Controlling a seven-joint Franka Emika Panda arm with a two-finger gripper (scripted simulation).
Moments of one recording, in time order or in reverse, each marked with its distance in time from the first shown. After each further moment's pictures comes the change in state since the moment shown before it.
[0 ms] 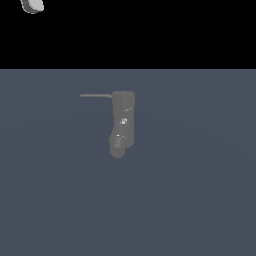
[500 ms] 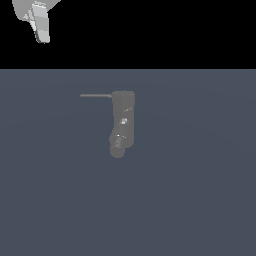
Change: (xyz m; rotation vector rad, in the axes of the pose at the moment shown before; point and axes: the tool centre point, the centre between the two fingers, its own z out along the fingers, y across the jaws) arm 0.023 -0.043 0.035 -0.001 -0.001 0.195
